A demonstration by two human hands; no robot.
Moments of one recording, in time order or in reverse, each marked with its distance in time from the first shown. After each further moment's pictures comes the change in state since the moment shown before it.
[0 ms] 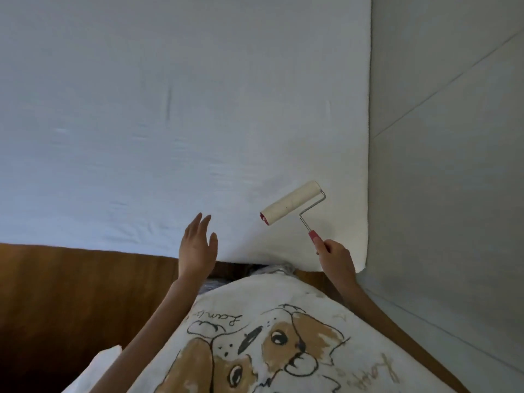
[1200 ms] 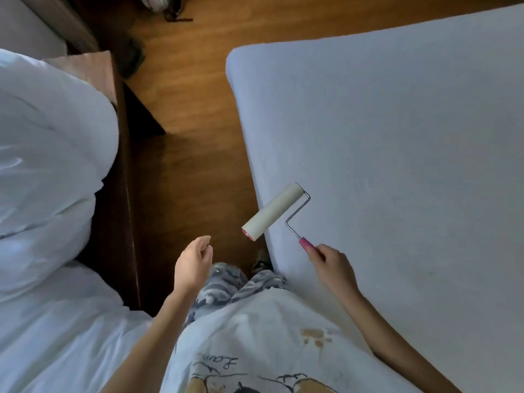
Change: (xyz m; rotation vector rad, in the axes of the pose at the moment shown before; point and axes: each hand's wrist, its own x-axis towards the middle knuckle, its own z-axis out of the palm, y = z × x) left_hand -0.113 -0.478 -0.263 -0.619 0.604 -1.087; right_hand -0.173 -0.523 0.486 -0.800 -0.631 -0.935
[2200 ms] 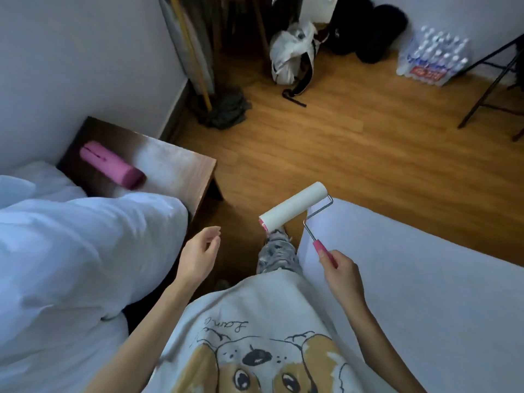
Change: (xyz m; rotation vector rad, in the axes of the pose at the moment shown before) left_hand 0.446 0.075 -0.273 -0.457 0.256 -0.251; right_hand 0.418 -0.497 -0.015 -0.147 -0.156 -0.299
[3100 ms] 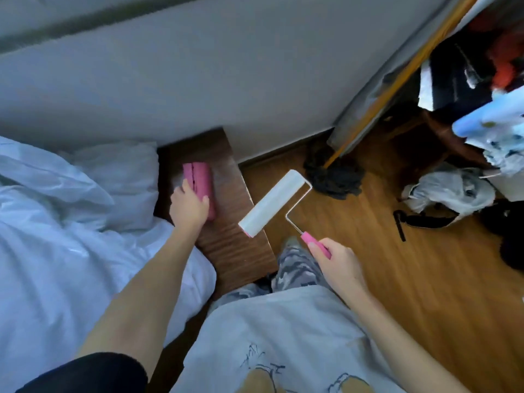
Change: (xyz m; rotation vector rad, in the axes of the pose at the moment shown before) left_hand 0.322 -0.082 -0.211 -0.001 0.595 -0.861; right_hand 0.313 -0.430 0.163 -0.702 -0.602 -0.716
